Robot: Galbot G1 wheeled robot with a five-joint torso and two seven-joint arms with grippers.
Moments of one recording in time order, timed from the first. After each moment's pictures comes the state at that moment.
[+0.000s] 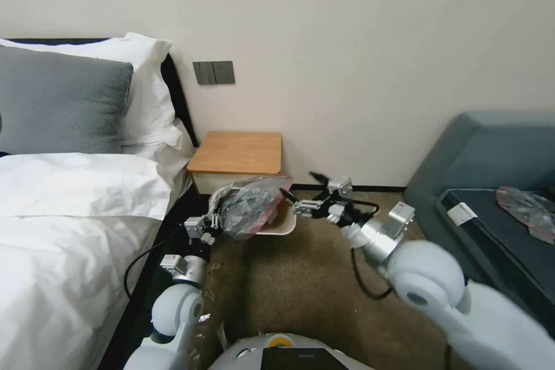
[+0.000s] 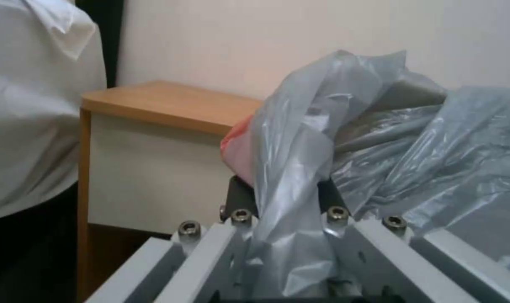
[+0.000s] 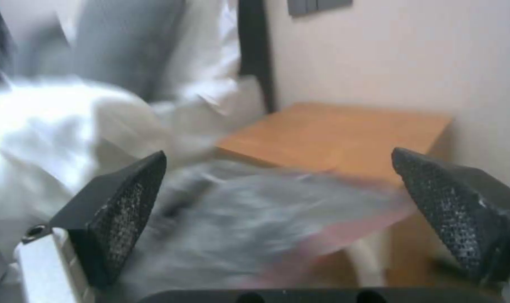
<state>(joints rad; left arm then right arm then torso) 1.53 -1.38 -0.51 -2.15 -0.40 0.01 -0.01 -1.10 0.74 0.20 2.50 1.05 -0.32 0.25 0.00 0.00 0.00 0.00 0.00</state>
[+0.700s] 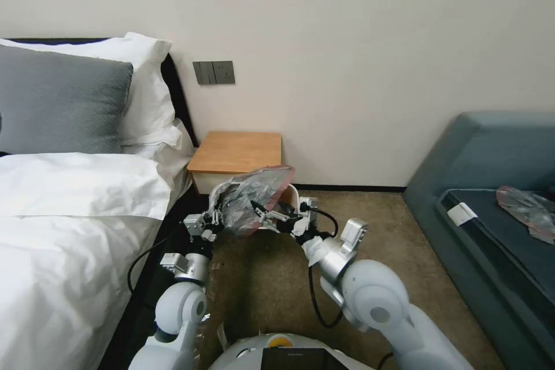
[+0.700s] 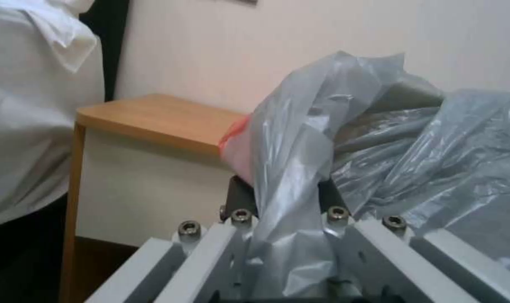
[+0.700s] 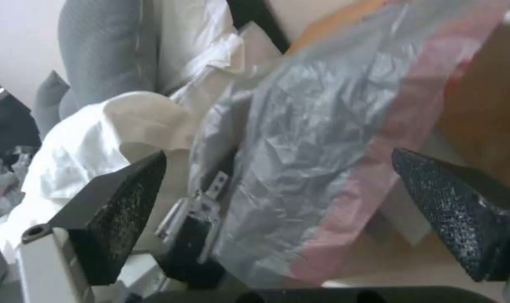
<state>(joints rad) 1.52 -1.42 -0.50 -2.18 -0.40 -0.01 0.00 -1.12 1.08 -0.01 2.44 1.11 -0.42 0.48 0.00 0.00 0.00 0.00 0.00</state>
